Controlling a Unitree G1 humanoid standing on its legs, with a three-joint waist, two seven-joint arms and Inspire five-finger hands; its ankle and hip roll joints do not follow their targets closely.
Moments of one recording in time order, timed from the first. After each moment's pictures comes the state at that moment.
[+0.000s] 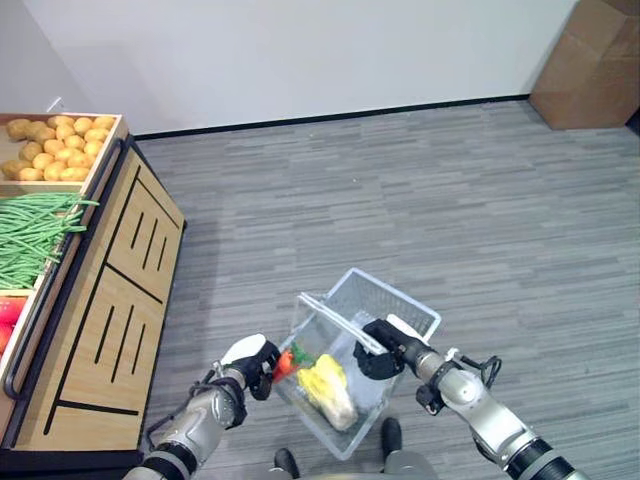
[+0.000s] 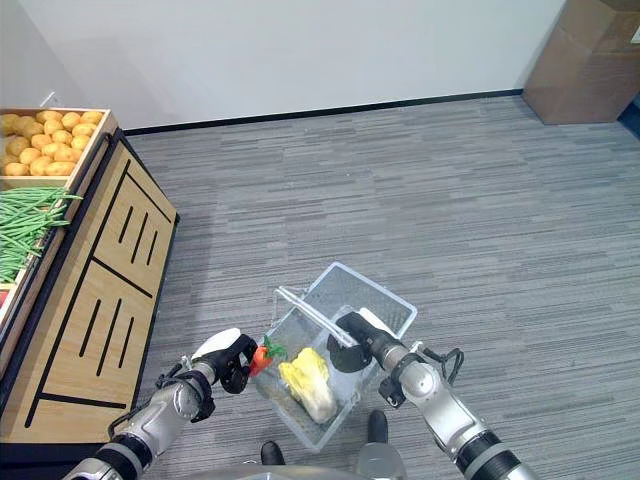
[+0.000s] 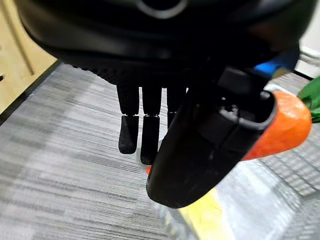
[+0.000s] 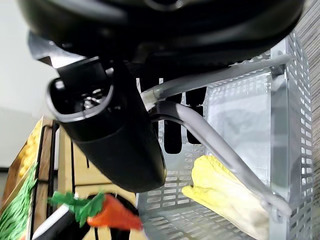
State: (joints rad) left arm -0.08 0.43 -0.47 0.52 0.55 0.04 -0.01; right arm -0.03 -0.52 0.52 0.14 -0.03 0.14 0.14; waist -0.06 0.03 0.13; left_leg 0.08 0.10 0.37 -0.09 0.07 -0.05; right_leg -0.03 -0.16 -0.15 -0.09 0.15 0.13
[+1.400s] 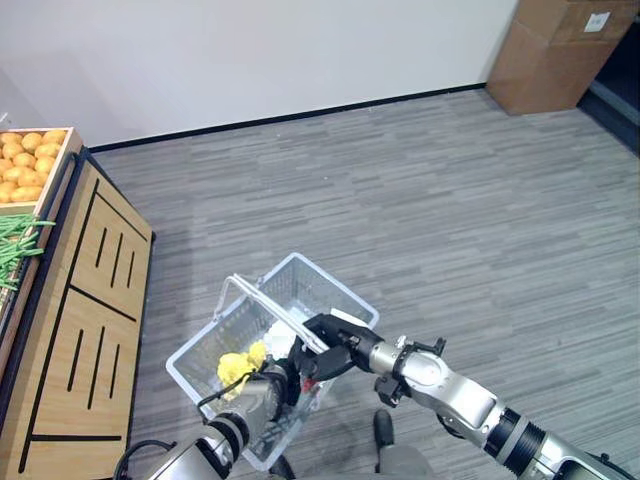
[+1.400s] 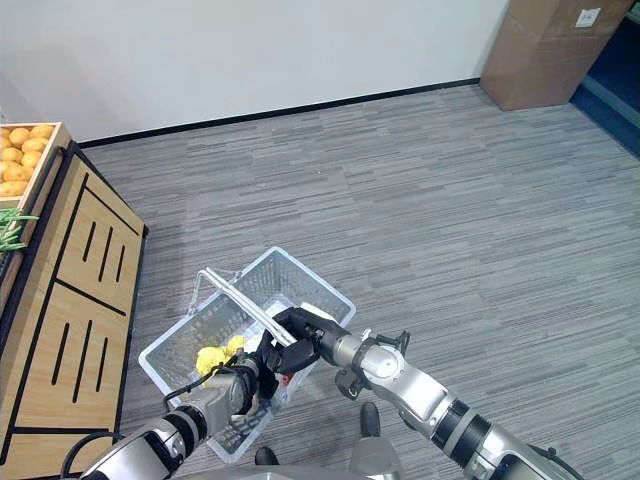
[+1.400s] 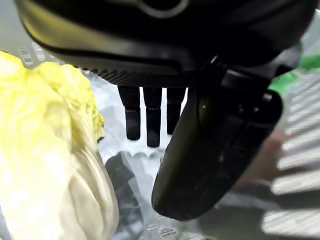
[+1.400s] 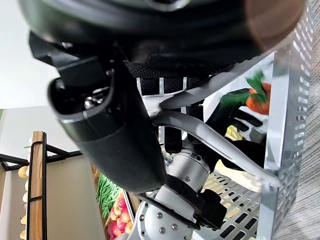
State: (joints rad) left arm -0.32 0.18 -0.71 0.95 0.71 0.06 0.07; right arm -0.23 -0.52 0.78 0.05 0.44 0.14 0.16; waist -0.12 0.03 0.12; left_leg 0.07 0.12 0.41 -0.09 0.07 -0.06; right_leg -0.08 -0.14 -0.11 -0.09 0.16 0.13
